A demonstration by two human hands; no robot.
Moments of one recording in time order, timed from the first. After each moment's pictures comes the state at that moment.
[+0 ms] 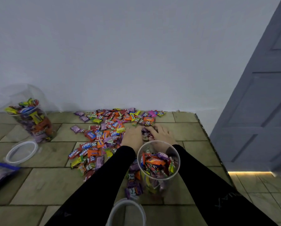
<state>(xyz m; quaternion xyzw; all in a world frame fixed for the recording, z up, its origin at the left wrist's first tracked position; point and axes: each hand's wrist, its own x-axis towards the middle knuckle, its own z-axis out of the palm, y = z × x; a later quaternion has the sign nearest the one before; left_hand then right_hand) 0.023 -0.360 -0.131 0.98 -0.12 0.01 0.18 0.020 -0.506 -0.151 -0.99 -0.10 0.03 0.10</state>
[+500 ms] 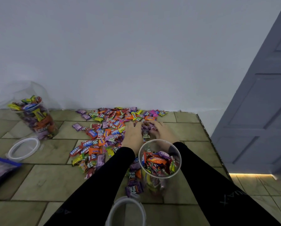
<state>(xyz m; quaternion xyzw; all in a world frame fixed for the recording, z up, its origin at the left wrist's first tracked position) 0.016 -0.359 -0.135 0.96 -0.07 0.03 0.27 0.030 -0.506 -0.150 -0.92 -0.12 -0.03 0.38</state>
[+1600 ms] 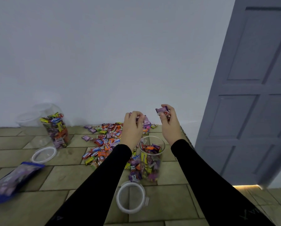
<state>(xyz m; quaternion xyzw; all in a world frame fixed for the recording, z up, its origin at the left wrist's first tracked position) -0.089 -0.354 -0.014 0.82 -0.16 0.22 0.50 -0.094 -0.496 -0.014 -0.73 -0.07 -0.29 0.62</state>
